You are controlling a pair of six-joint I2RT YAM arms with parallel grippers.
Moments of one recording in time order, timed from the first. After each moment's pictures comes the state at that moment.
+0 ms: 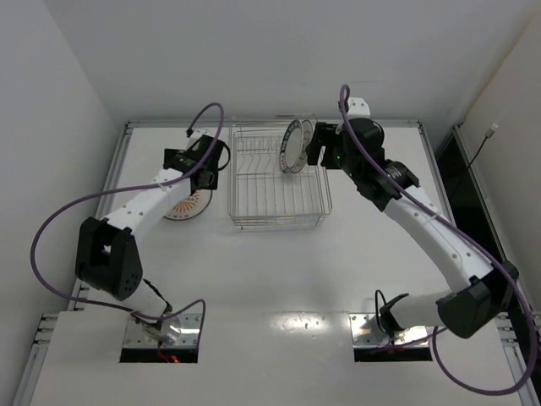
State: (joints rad) left arm -0.41 1.55 1.30 -0.69 -0.74 -0.28; right arm 0.51 1.36 1.34 -0.37 0.24 0.36
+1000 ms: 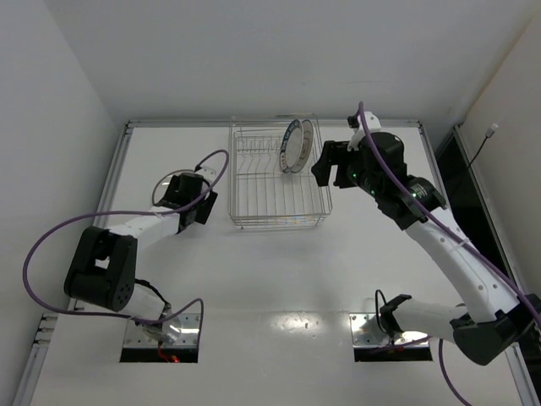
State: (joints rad) left arm -0.26 1.46 0.74 -0.08 -0.38 0.23; right arm 0.51 1.18 1.27 -0.53 0.10 0.32
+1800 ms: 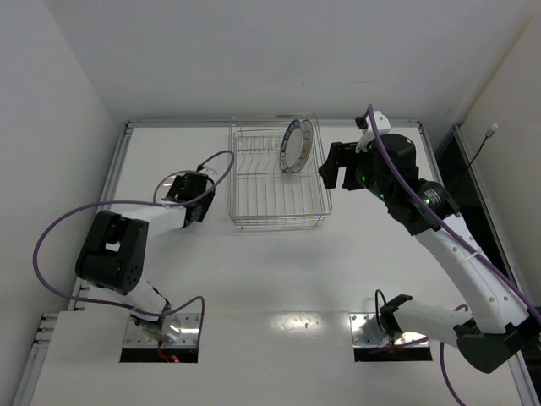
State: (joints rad) left arm -0.26 1.61 0.80 -0.02 -0.50 0.28; right arm 0.51 1.11 1.30 -0.60 0.12 0.27
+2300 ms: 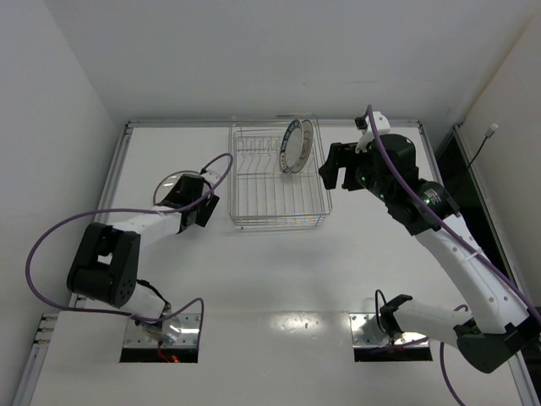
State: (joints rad) left arm -0.26 1.49 0.74 -0.05 -0.32 0.30; right arm 0.51 1.11 1.30 -0.61 0.12 0.26
